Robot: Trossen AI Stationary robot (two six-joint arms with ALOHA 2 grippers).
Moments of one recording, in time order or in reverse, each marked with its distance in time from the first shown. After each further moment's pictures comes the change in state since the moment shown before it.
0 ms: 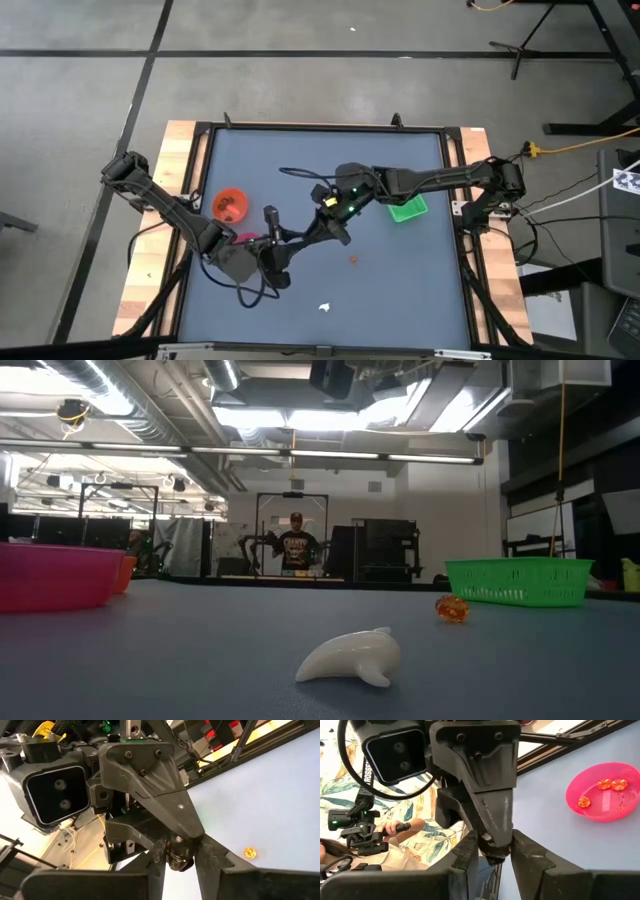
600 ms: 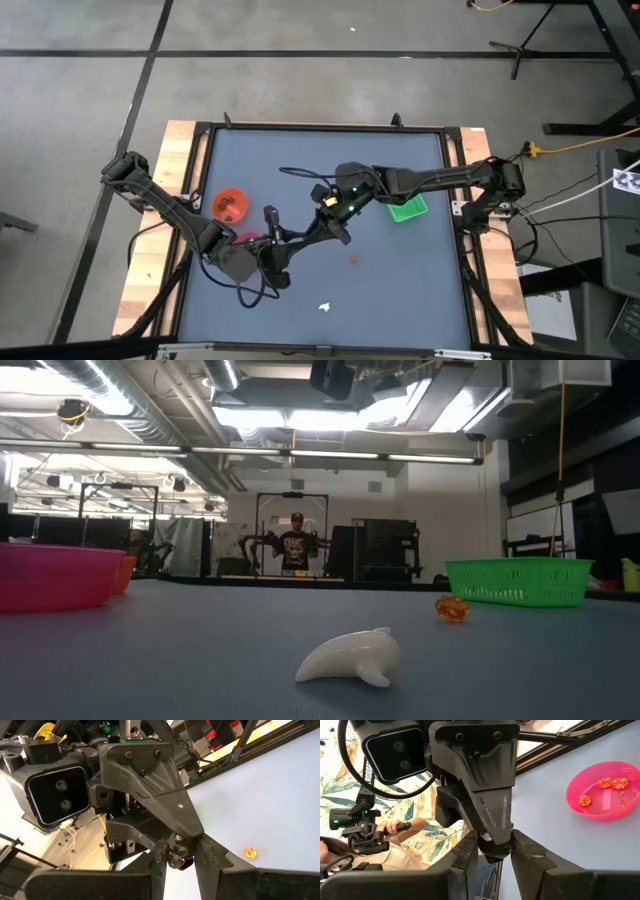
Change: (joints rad) left arm 0.000 0.000 0.000 0.000 -0.001 -0.002; right arm 0.000 0.000 -0.001 -0.002 -0.004 0.000
